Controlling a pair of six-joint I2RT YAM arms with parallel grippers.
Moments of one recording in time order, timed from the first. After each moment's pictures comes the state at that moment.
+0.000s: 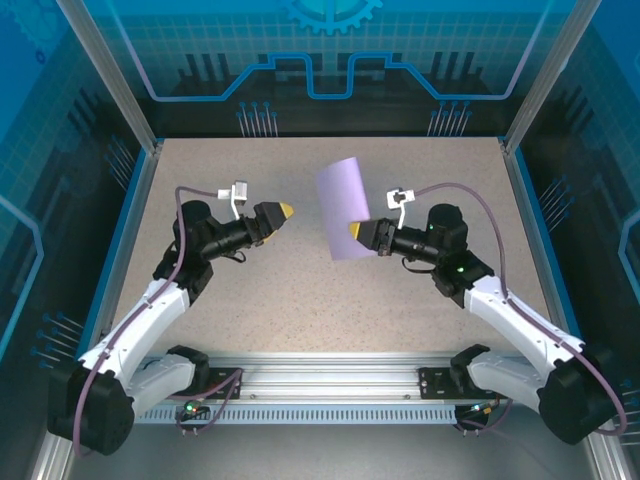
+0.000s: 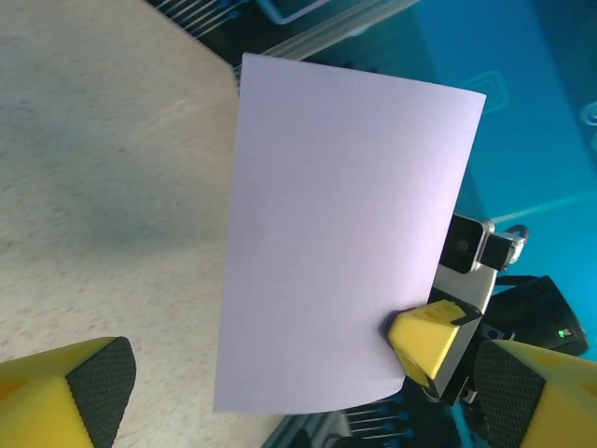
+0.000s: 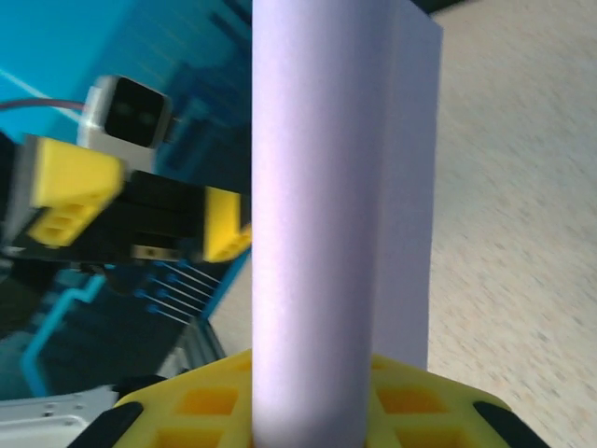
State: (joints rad) left arm -0.24 1.01 0.68 0.20 0.72 -1.03; right arm 0.46 1.05 0.69 0.22 -0.64 0.74
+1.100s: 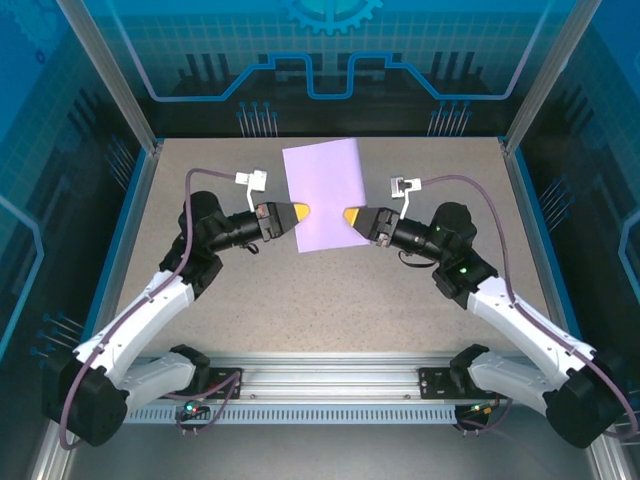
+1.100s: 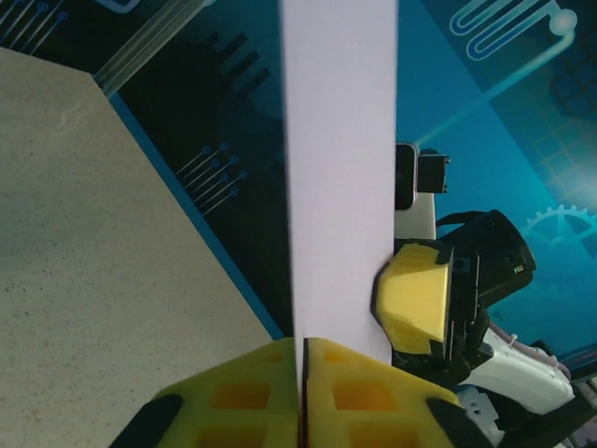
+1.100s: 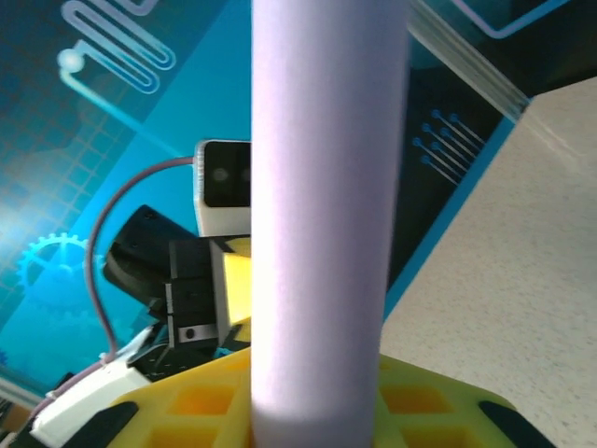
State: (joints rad) left arm -0.38 1.05 0.81 0.23 0.75 -0.91; right arm 0.52 1.00 0.76 0.25 -0.57 0.93
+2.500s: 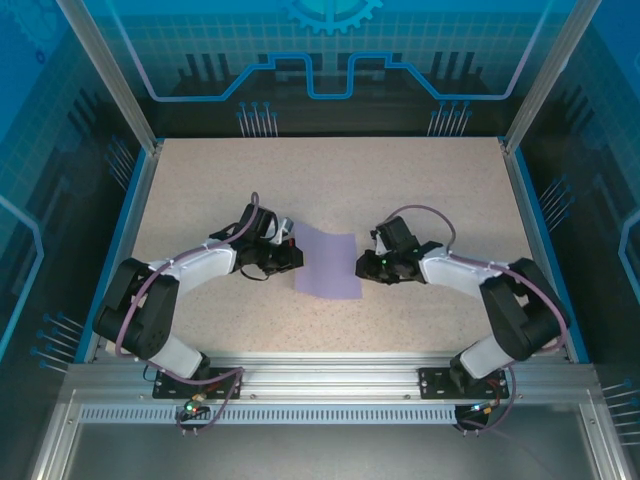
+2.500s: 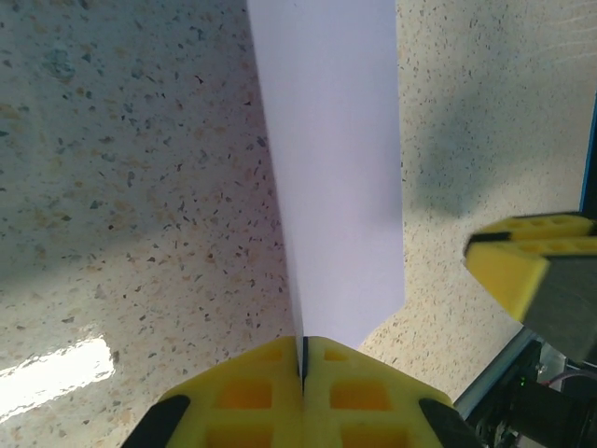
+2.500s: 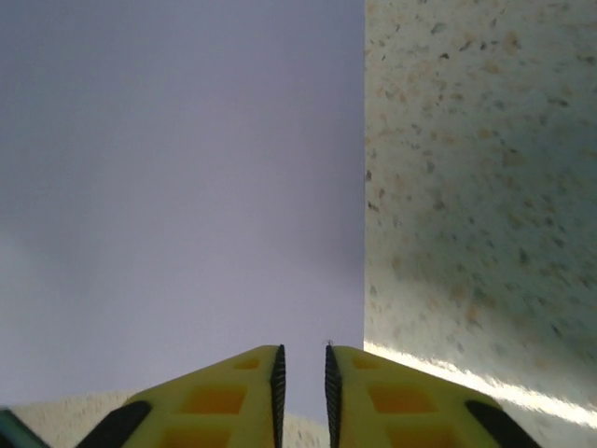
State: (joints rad) left arm -0.38 1.54 0.82 -0.27 0.55 -0.63; right arm 0.52 1.56 0.76 -0.23 -0.30 0.69
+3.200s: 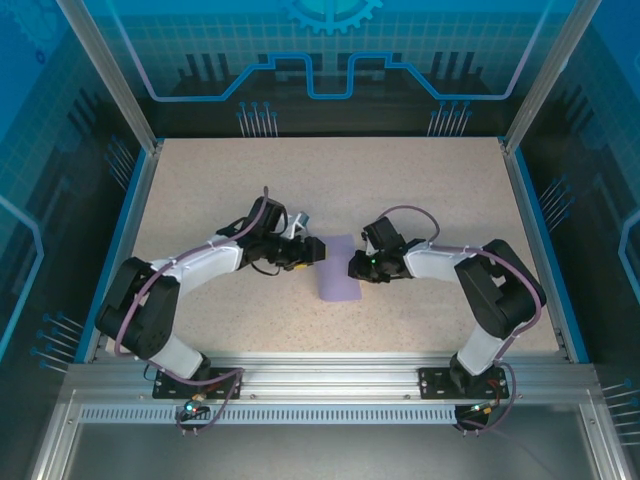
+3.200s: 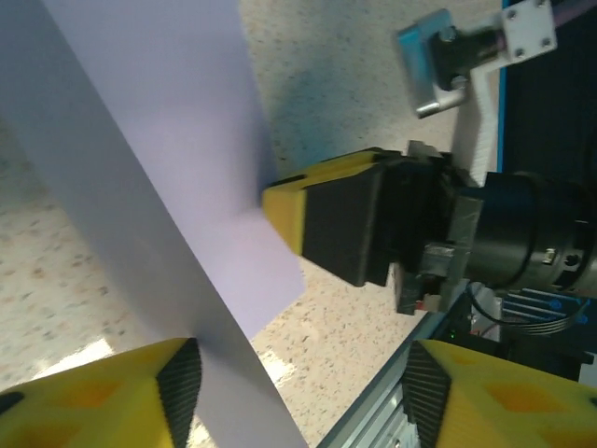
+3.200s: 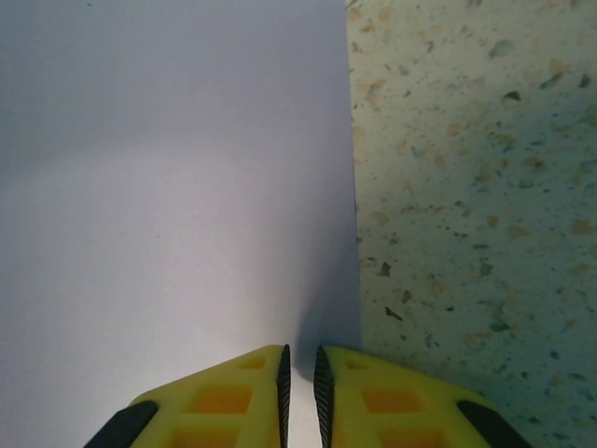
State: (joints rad) left arm -0.46 1.56 0.90 -0.22 0.67 -0.67; right arm 0.55 1.69 0.80 -0.17 -0.27 0.71
